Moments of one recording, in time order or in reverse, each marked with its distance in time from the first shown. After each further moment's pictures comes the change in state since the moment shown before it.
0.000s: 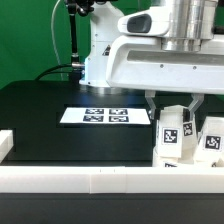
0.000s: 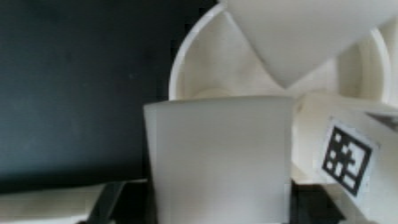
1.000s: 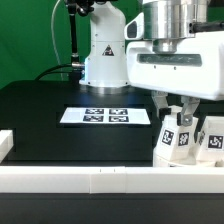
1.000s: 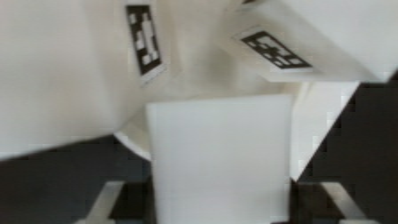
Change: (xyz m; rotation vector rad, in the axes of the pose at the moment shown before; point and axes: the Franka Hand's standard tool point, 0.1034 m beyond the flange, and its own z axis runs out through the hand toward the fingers) arm 0.003 -0.005 0.002 0.115 0.001 0.912
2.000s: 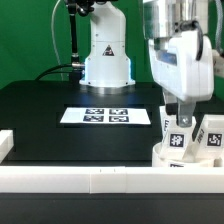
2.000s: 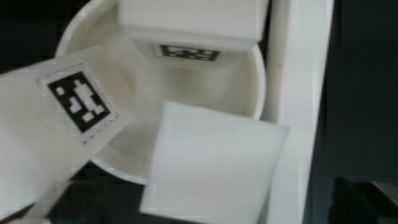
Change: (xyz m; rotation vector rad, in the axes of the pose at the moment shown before) arm 0.000 -0.008 -0.017 -0.002 -0.032 0.264
